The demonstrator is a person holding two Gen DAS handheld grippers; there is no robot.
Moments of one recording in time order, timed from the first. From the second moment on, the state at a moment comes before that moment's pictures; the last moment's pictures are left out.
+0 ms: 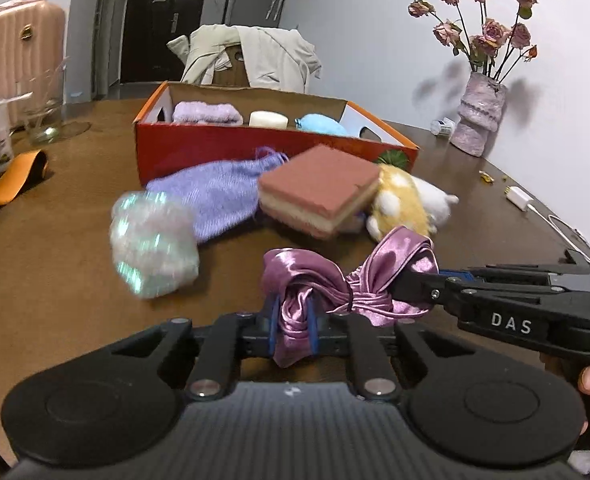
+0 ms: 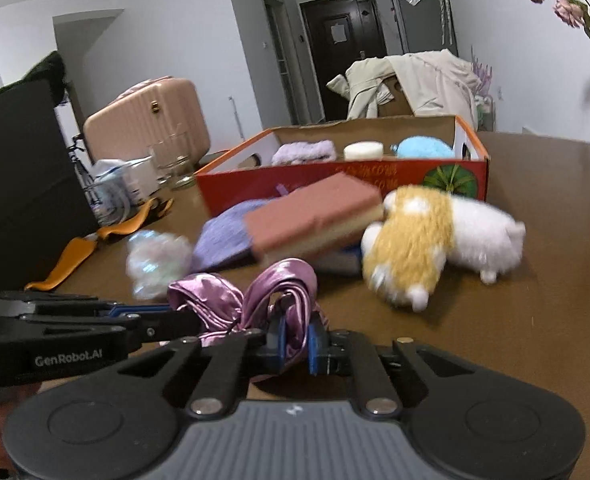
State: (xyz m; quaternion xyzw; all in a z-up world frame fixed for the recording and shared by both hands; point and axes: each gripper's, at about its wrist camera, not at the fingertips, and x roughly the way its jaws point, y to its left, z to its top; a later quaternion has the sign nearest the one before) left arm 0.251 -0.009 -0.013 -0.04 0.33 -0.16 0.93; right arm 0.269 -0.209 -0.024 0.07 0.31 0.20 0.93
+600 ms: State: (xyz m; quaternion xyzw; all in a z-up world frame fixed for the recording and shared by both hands) left arm 0.127 -0.007 0.036 -0.04 0.25 -0.15 0.95; right arm 0.142 -0.213 0.019 0.07 0.23 0.22 0.94
